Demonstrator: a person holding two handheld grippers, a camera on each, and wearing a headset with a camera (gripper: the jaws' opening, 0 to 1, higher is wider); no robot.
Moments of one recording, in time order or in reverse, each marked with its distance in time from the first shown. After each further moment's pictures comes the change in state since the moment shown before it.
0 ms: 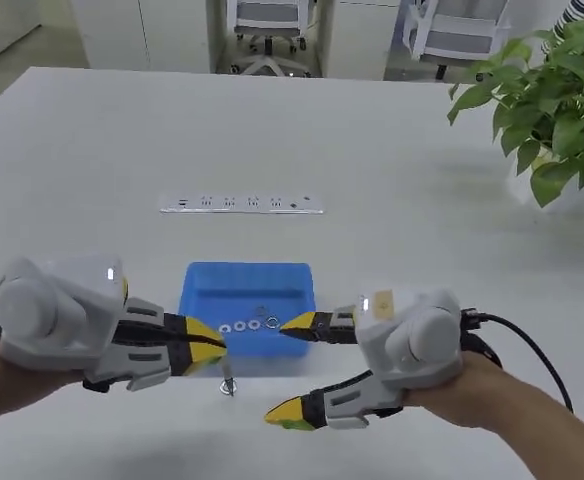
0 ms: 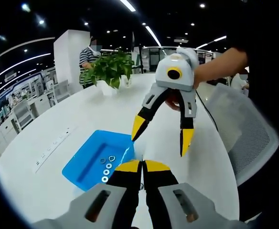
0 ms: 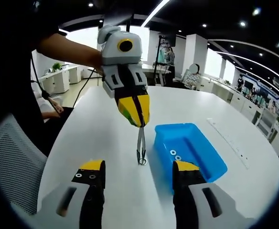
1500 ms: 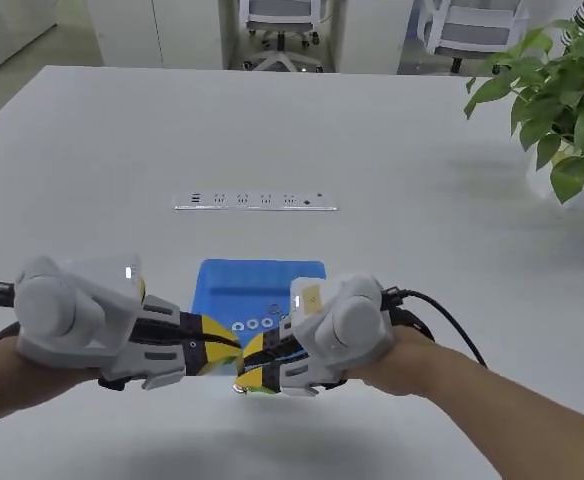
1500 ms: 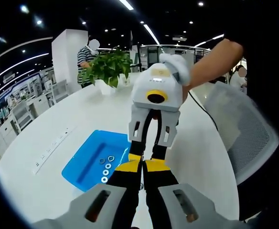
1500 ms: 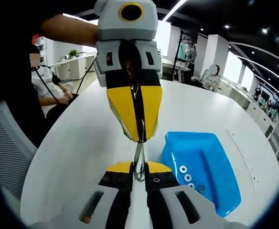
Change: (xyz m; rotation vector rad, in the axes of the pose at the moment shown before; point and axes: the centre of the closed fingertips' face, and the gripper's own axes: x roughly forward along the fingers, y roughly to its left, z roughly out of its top) left arm 0.002 0.001 -0.001 0.013 0.018 -0.008; right arm 0.058 -0.001 0.001 -0.112 0.058 0.133
